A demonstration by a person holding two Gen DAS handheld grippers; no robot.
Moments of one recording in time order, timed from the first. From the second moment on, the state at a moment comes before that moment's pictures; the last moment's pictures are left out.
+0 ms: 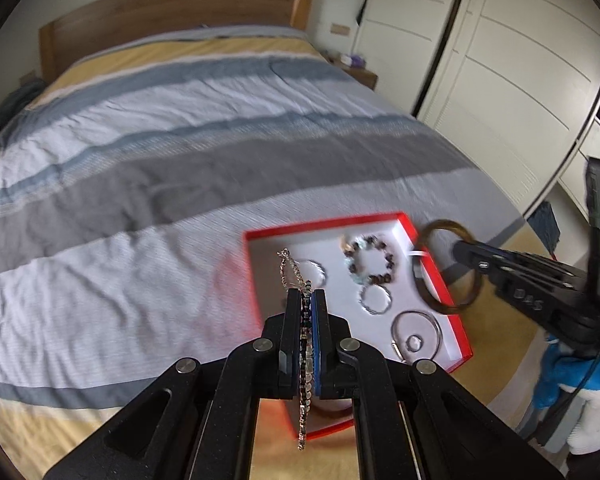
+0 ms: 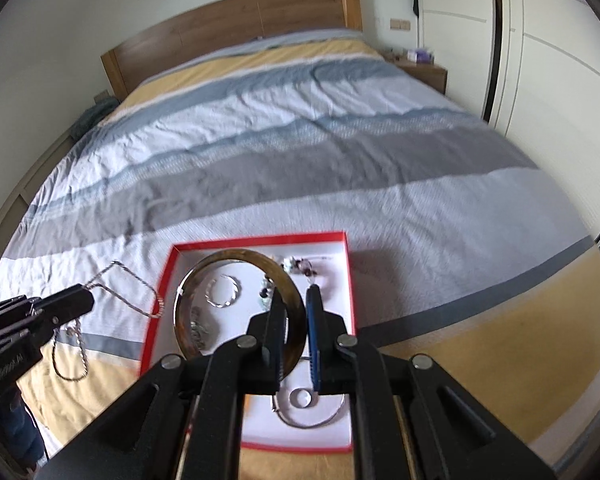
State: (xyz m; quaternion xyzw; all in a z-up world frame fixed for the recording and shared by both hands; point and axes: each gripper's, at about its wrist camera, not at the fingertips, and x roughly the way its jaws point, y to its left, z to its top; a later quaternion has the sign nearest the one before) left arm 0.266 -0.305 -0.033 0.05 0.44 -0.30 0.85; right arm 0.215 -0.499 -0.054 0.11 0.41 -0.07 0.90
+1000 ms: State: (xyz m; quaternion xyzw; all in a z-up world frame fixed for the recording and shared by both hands) left arm 0.289 -0.347 -0.133 0.06 0.51 -0.31 0.80; right arm 0.282 -0.489 -0.140 0.06 0.47 -0.06 0.88
